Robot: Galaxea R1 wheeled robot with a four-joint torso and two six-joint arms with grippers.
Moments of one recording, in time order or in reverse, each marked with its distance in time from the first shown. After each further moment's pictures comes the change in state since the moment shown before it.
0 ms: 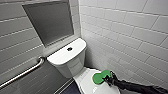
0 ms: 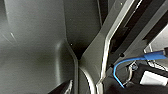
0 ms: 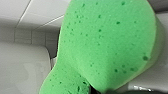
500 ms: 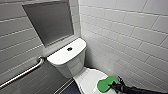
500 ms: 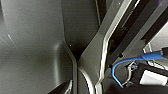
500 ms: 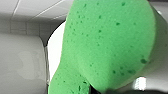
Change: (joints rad) left arm 0.000 0.003 0.001 0.000 0.000 0.014; right arm -0.069 -0.255 0.320 -0.005 -0.012 -0.001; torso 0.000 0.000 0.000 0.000
